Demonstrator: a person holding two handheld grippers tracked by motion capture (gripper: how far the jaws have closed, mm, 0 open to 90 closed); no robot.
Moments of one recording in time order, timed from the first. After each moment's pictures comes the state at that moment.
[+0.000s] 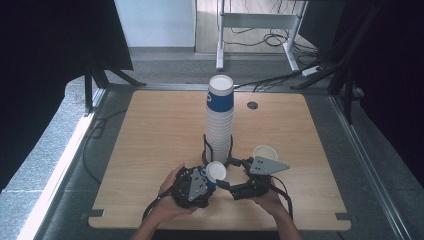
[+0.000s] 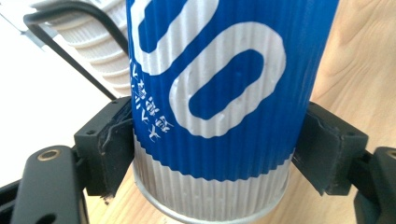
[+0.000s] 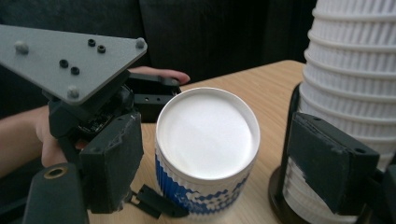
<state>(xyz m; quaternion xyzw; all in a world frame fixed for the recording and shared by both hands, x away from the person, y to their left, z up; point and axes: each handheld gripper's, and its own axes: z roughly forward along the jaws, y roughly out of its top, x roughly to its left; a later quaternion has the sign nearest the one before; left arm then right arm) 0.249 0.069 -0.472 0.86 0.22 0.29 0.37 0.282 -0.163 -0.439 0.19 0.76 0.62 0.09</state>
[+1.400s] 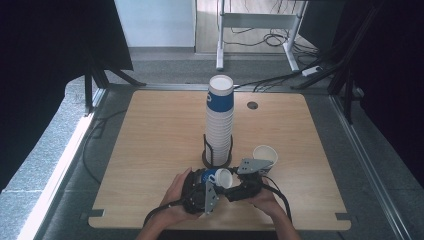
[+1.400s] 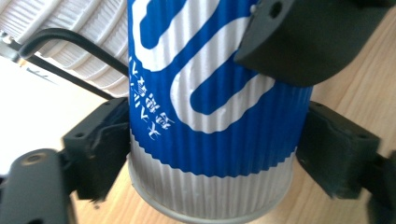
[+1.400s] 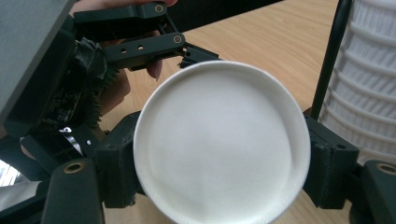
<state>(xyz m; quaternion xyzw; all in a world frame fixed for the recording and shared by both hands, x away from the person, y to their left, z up) 0.235 0.046 -0.482 0.87 0.16 0.36 0.30 0.294 -0.149 -0.467 0.20 0.82 0.54 0.03</state>
